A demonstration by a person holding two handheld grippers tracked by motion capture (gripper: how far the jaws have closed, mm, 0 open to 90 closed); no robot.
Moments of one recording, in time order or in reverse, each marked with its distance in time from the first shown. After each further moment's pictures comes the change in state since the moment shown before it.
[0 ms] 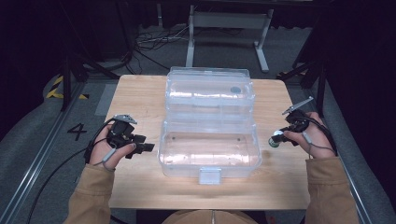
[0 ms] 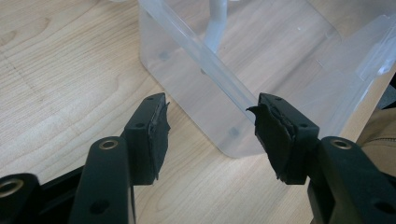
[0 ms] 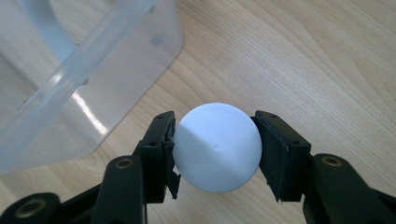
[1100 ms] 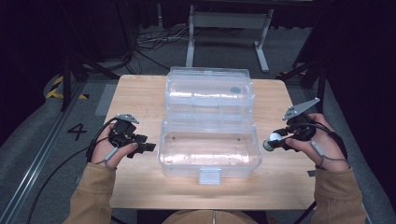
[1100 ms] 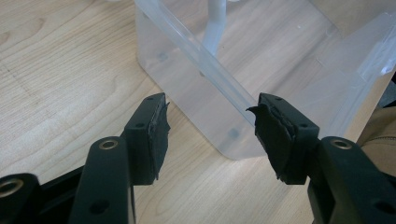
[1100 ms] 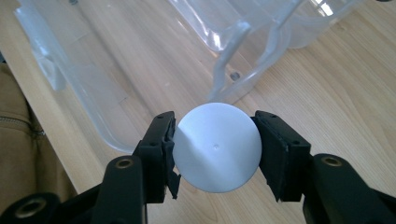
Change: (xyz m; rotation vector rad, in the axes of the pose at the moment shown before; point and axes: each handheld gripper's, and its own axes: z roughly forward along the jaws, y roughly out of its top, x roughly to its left) left arm 0.000 0.003 0.004 0.012 -0.006 0.004; right arm 0.066 0.007 -0.054 -0.096 0.074 -0.222
